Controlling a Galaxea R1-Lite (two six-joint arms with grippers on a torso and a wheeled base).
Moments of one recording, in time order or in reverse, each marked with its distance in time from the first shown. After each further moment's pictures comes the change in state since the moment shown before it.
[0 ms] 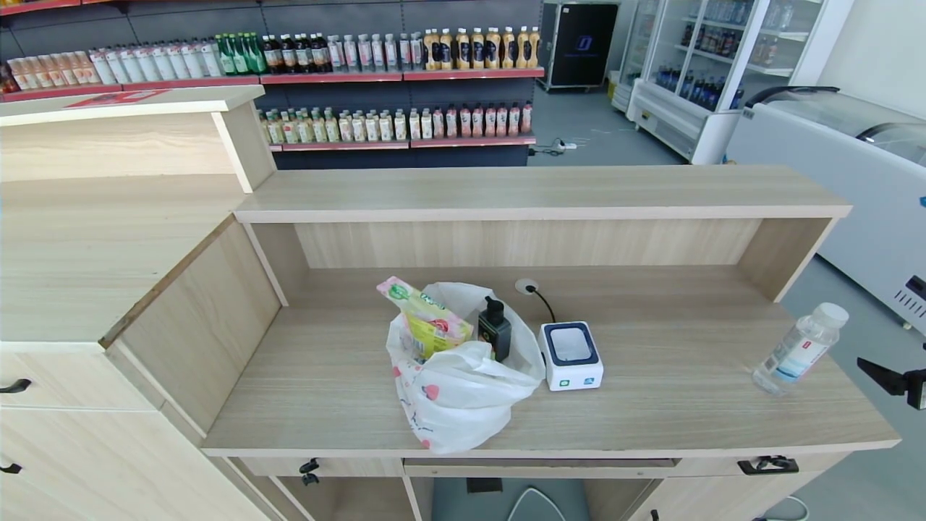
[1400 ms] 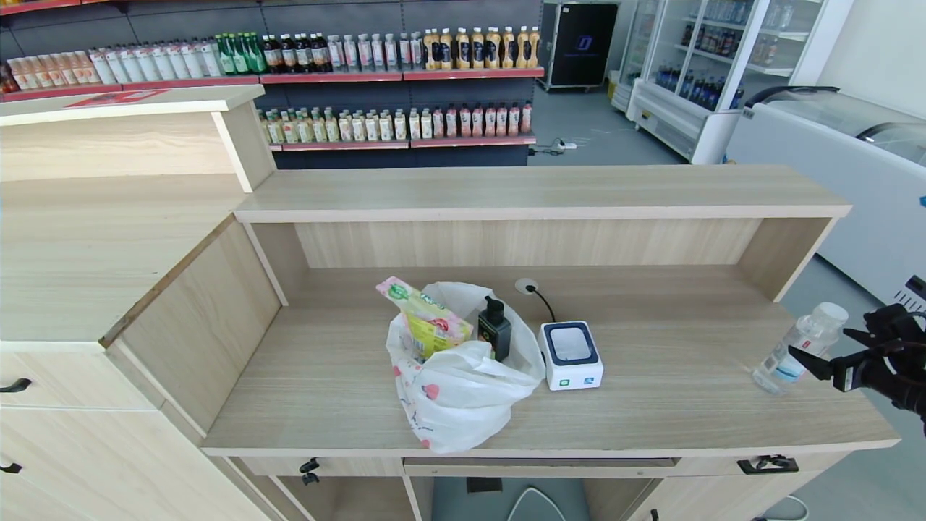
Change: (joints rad) left arm 0.000 0.000 0.000 0.000 0.000 0.000; right arm 0.171 0.176 -0.120 -0.110 -0.006 0.055
